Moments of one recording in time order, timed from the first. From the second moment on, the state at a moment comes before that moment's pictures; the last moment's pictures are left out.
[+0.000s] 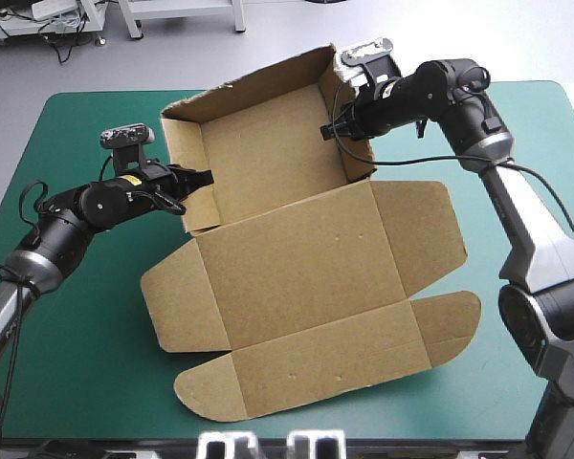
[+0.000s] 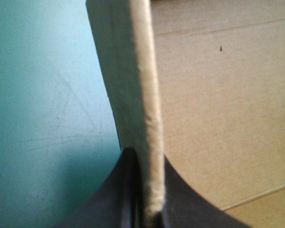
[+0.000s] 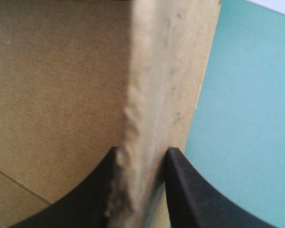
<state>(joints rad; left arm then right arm) -0.20 1.38 -1.08 -0.48 0.45 0.09 0.35 1.87 -2.04 0.28 1.06 -0.24</state>
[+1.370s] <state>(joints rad) -0.35 1.77 -1.39 -0.06 0.88 -0.09 0.43 2.09 -1.94 0.02 1.25 -0.01</state>
